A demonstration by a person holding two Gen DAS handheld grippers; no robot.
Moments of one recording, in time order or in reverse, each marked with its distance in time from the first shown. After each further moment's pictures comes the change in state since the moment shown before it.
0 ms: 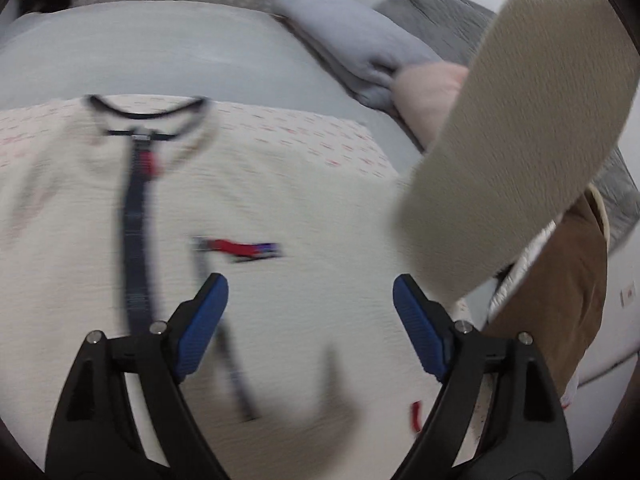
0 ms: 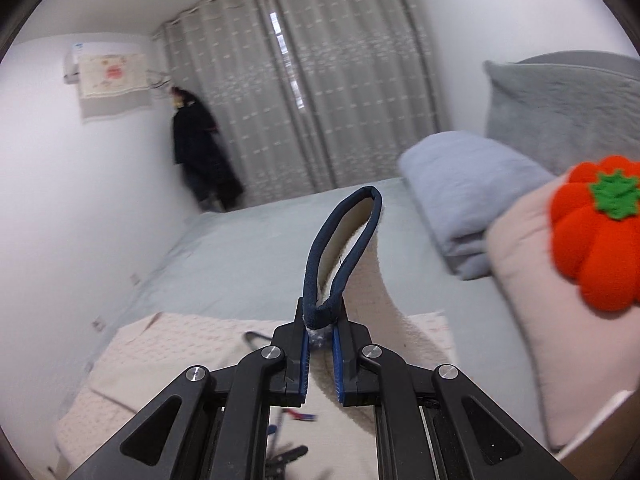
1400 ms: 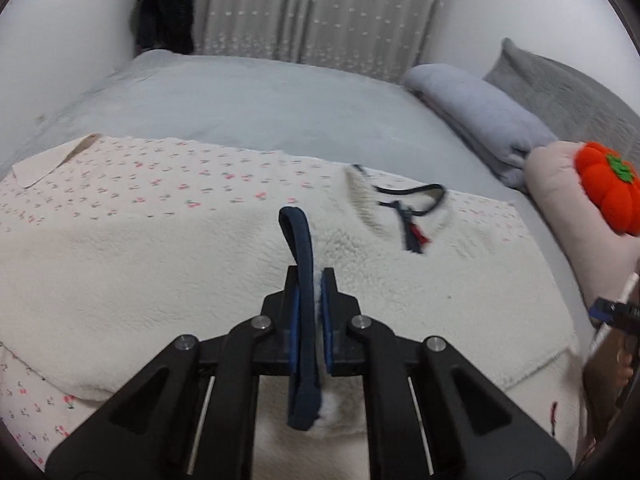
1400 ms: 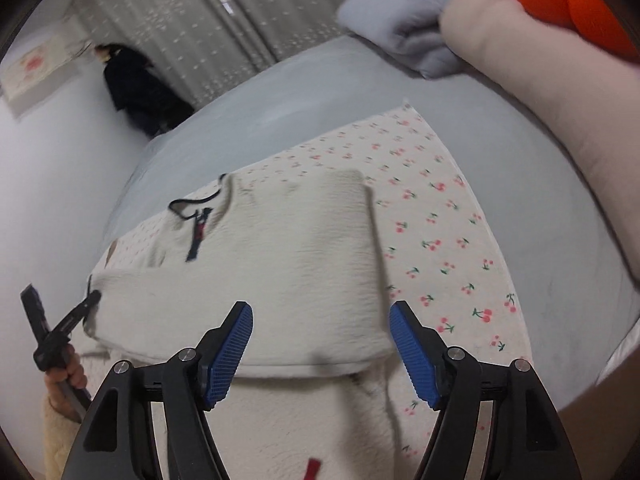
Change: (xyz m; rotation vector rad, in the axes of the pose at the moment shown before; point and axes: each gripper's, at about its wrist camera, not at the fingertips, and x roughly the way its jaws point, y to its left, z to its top) left arm -0.084 0.153 0.009 -0.104 -0.248 0.427; right arm 0.119 -0.112 -0.210 0.292 0.369 -0.067
